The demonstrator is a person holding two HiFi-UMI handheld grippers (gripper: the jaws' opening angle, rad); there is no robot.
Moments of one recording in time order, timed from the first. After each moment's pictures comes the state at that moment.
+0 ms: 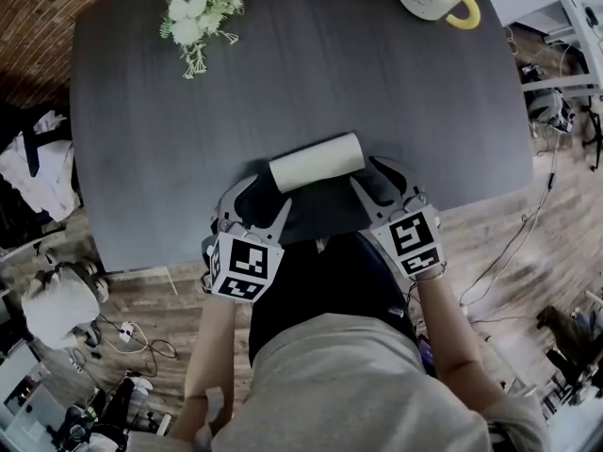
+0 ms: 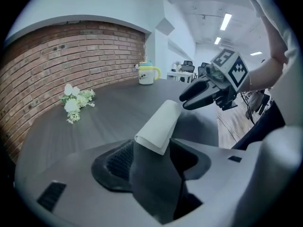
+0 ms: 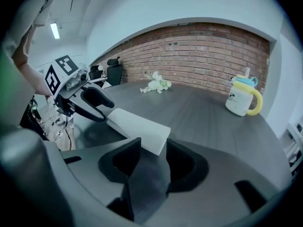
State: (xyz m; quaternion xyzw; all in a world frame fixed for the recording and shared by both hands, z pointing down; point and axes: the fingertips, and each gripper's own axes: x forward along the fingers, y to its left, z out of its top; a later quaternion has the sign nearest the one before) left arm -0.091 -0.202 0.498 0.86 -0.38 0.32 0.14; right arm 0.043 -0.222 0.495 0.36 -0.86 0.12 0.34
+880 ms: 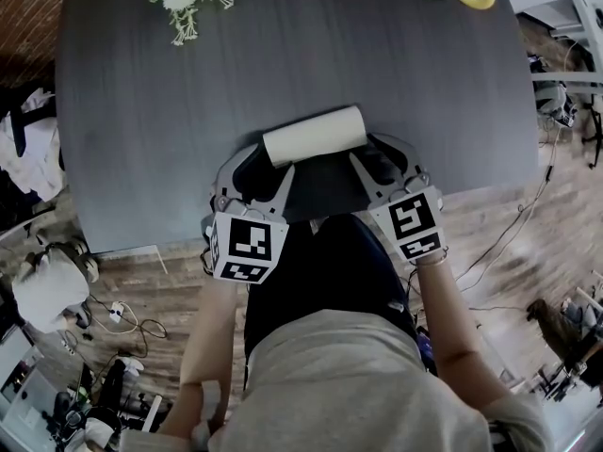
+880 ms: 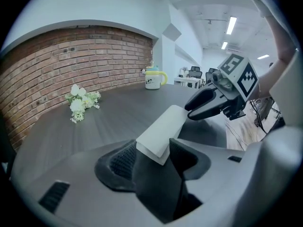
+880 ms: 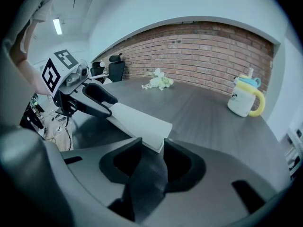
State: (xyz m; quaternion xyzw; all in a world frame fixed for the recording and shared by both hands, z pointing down) left arm -0.081 -0.214 0.498 0.85 -0.43 0.28 0.13; right arm 0.042 -0.222 0.508 0.35 -0.86 0.11 0.36
